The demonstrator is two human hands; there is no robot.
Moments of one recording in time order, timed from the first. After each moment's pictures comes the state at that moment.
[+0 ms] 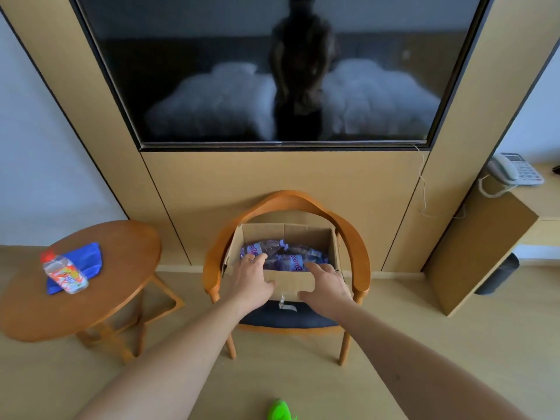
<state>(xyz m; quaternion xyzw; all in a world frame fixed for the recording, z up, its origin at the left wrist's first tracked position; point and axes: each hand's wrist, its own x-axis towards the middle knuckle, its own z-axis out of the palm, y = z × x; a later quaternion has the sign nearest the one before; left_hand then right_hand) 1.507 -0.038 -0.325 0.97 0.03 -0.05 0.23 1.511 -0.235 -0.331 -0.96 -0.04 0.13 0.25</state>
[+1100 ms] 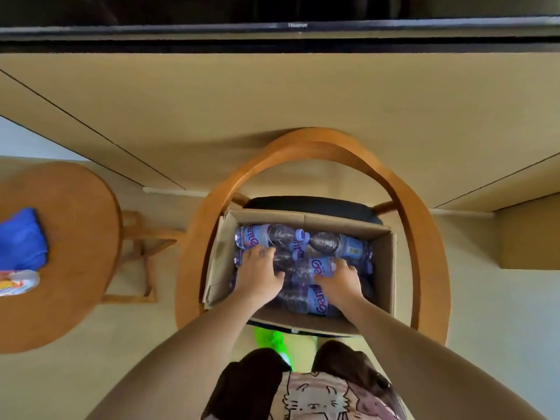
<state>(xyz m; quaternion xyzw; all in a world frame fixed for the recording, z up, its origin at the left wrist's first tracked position) 1.840 -0.003 -0.509 0.93 0.10 -0.30 0.18 1.855 -0.193 -0.534 -0.84 0.21 0.41 0.29</state>
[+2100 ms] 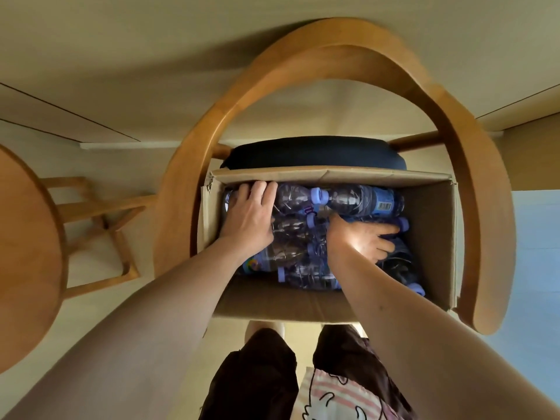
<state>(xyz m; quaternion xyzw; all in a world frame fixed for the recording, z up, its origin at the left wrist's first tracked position) 1.898 0.062 -0.616 0.96 -0.10 -0.24 0.09 1.891 -0.112 -0.640 -0.72 0.66 0.09 0.17</state>
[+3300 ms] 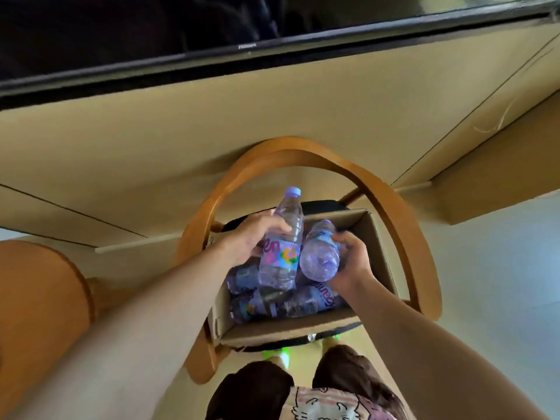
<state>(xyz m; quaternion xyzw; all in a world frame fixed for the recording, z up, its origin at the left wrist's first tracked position) 1.947 0.023 -0.461 0.67 0.15 -0.44 0.57 1.855 -0.169 -0.487 -0.26 0.46 0.17 0.83</state>
